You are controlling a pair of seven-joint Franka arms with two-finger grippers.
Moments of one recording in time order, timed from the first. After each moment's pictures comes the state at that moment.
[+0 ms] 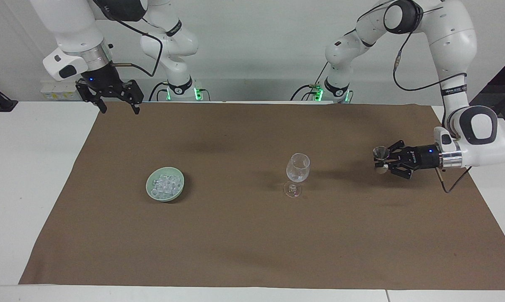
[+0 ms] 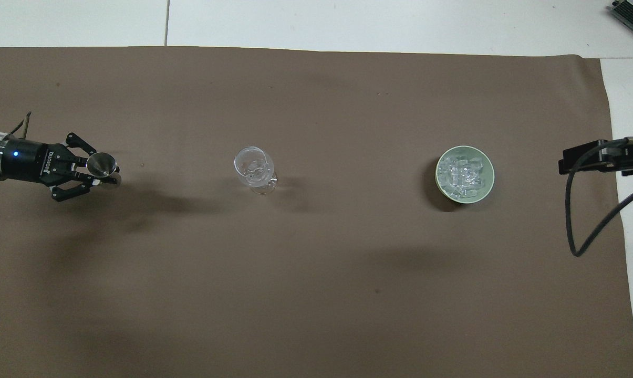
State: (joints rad) left arm 0.57 0.53 -0.28 -1.67 -0.91 1.44 2.16; right arm 0.05 0.00 -0.05 -1.55 -0.01 1.59 0.04
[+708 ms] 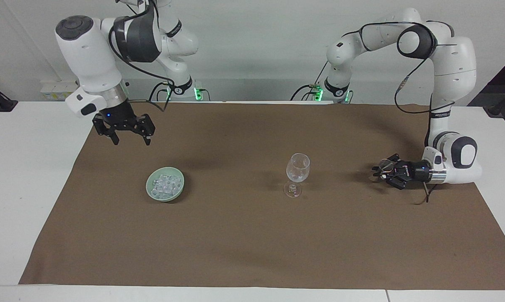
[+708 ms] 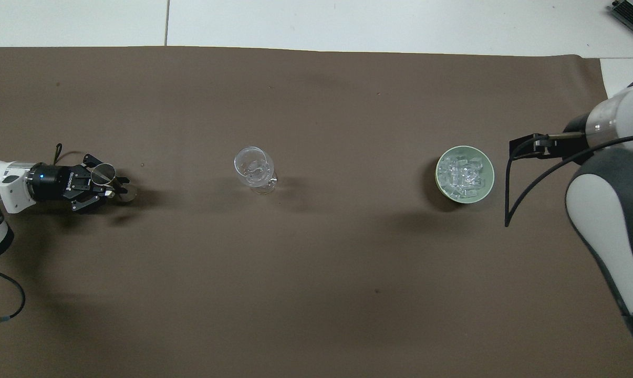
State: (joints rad) left arm 0.65 0.79 -0.29 -1.66 -1.03 1.38 2.26; right arm 0.06 0.07 -0.04 -1.75 -0.01 1.89 0.04
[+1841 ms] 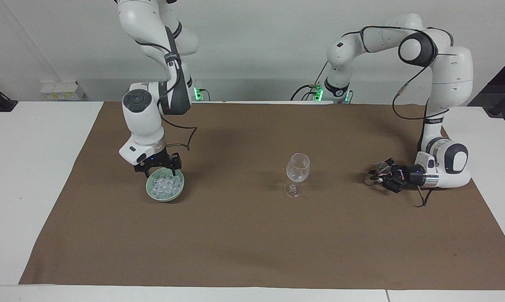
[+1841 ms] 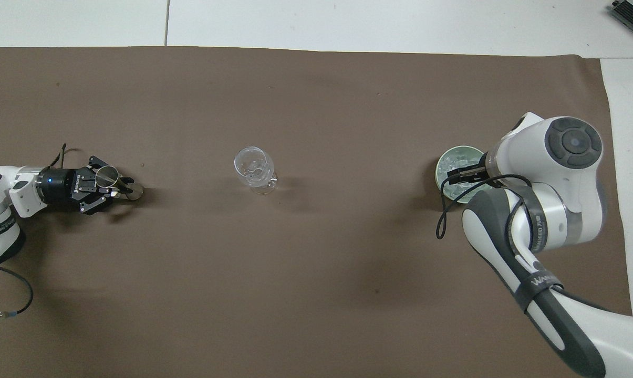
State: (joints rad) left arm 0.65 0.83 -0.29 -1.65 -1.05 1.38 2.34; right arm 0.14 0.19 -0.05 -2.02 -0.12 2.26 0.03
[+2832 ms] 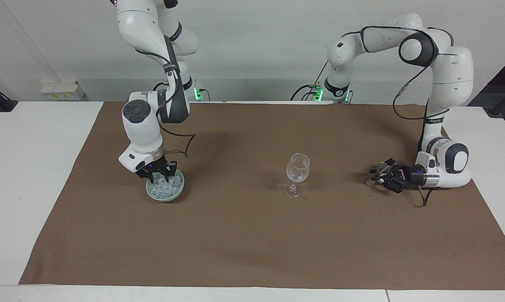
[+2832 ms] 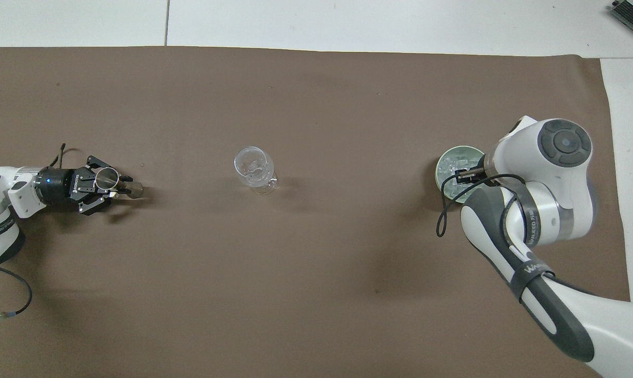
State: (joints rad) left arm 0.66 0.83 -0.30 -1.65 -1.06 1.38 2.34; right arm 0.12 0.23 -0.05 -2.02 -0.12 2.29 0.03
